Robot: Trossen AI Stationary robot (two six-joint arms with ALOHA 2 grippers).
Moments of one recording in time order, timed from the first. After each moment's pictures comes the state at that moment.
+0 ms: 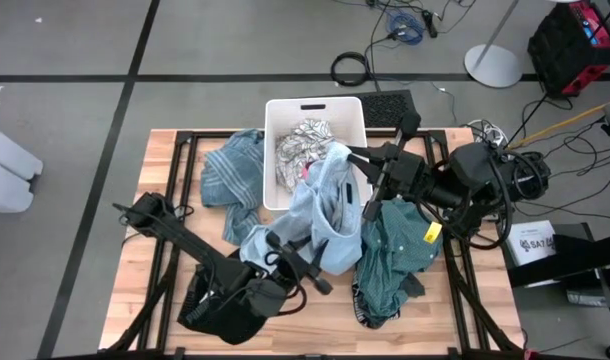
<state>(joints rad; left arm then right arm) -0.58 1.89 1.50 0.34 -1.38 0.06 0.37 1.46 1.91 -0.30 0.76 -0.47</state>
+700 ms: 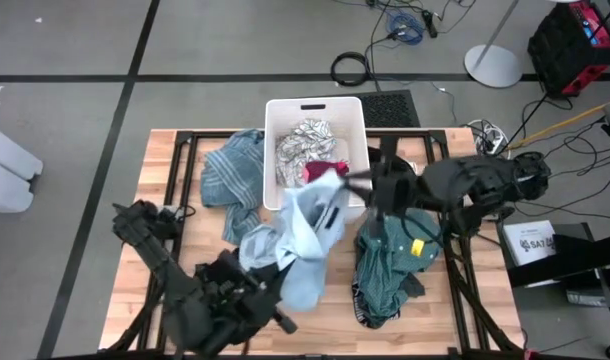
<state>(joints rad) -0.81 1.87 1.92 0.36 -1.57 0.84 0.37 1.45 1.91 -0.71 0.56 -0.39</state>
